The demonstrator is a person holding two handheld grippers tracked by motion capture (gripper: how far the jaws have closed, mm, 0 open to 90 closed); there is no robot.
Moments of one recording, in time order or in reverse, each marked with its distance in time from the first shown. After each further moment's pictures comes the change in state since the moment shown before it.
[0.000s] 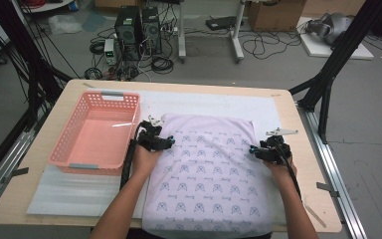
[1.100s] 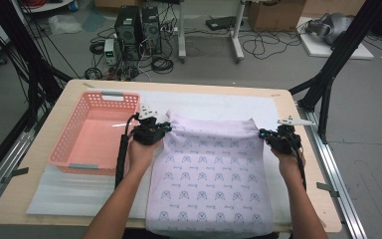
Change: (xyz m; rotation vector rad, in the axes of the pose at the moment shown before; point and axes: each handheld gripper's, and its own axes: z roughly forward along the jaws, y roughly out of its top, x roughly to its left) left arm -0.002 0.025 -0.048 -0.163 -0.190 -0.064; right arm -0.004 0.030 -0.042 -0.154 0.049 0.024
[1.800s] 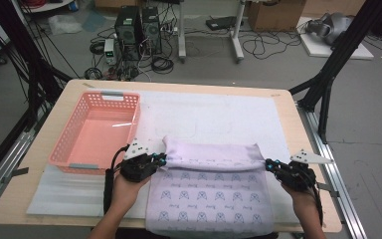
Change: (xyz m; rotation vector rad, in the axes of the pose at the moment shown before) left arm -0.031 -0.061 -0.073 -0.006 -0.138 0.100; right arm 0.035 -0.066 -0.072 -0.023 0.097 -0.040
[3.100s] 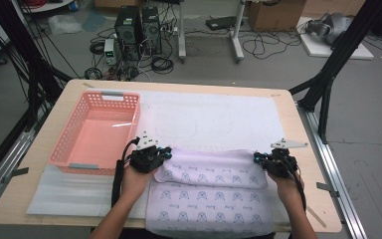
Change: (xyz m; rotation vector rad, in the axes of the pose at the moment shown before) left arm 0.009 0.013 0.031 0.025 0.023 0.004; right arm -0.005 0.018 0.052 0.118 -0.038 0.003
